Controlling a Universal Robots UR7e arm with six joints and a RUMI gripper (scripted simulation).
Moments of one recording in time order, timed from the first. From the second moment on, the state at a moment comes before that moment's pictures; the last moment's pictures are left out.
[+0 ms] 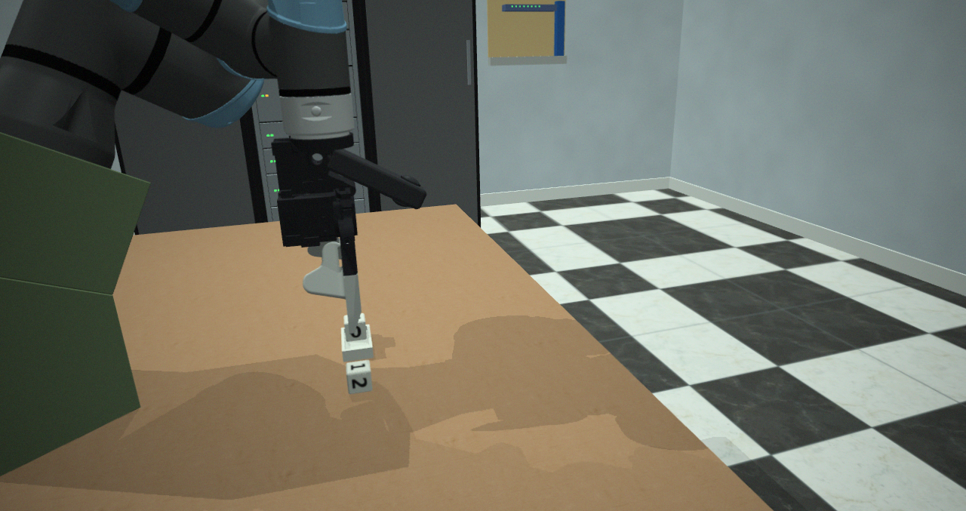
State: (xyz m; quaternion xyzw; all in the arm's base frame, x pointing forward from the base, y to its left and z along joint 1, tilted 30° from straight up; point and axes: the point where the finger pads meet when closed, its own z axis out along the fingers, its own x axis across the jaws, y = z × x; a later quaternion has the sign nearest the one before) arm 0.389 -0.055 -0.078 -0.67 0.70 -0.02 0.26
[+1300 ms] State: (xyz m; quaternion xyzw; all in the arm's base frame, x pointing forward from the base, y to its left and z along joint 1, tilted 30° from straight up) arm 0.389 -0.056 -0.080 -0.58 0.78 0.02 0.26
